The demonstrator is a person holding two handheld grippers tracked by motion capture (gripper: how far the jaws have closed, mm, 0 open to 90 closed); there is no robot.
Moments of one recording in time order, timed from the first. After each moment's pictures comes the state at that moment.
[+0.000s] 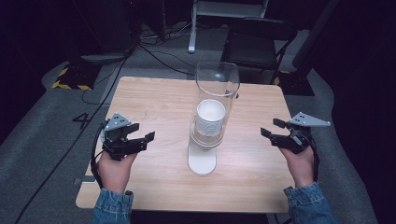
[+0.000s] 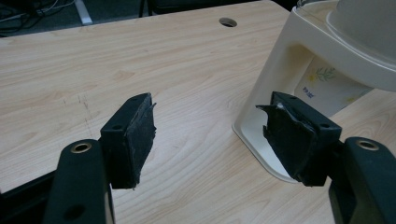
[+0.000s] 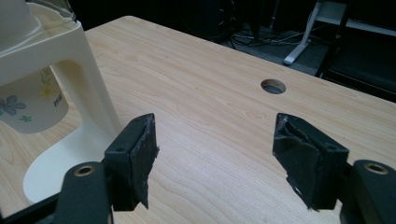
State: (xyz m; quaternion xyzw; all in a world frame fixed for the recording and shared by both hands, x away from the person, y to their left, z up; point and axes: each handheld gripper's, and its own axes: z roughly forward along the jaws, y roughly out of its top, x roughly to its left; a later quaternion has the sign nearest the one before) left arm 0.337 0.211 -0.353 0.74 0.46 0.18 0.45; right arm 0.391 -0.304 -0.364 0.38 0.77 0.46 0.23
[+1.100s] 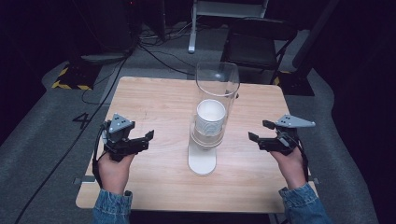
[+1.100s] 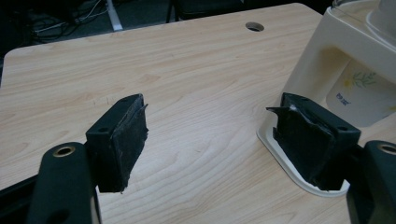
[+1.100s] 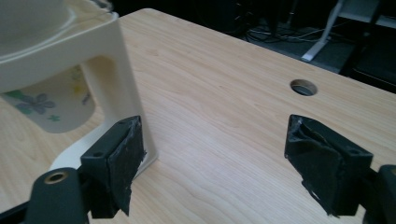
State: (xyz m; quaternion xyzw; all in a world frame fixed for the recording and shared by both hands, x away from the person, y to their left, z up) left arm 0.338 0.207 -0.357 0.73 0.48 0.22 0.43; right arm 0.389 -0.269 -0.371 0.36 0.78 0.46 0.21
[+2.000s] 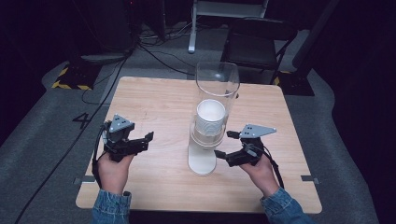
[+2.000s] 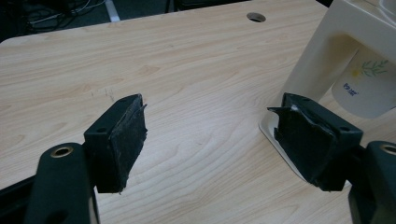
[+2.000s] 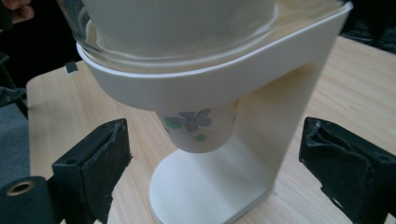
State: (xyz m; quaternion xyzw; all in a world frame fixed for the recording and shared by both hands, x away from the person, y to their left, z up) left arm 0.340 0.209 -0.364 0.74 0.48 0.21 0.42; right arm 0.376 -0.181 -0.396 0.26 0.82 0.50 0.10
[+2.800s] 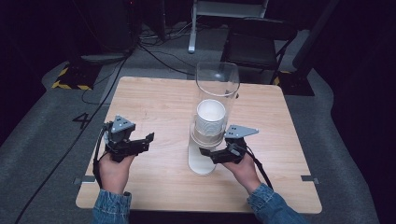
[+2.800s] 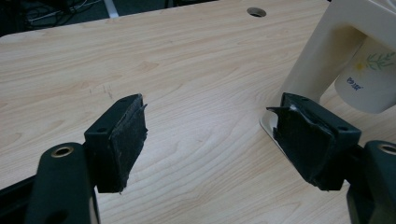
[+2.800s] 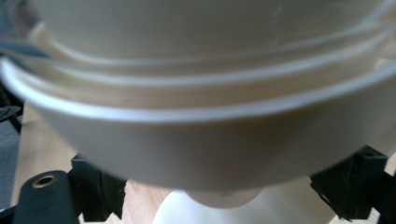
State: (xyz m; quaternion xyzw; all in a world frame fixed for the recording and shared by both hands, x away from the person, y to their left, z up) left arm 0.341 0.207 -0.368 0.74 0.48 0.21 0.42; right arm 0.390 -0.144 -0.424 0.24 0.80 0.53 0.10
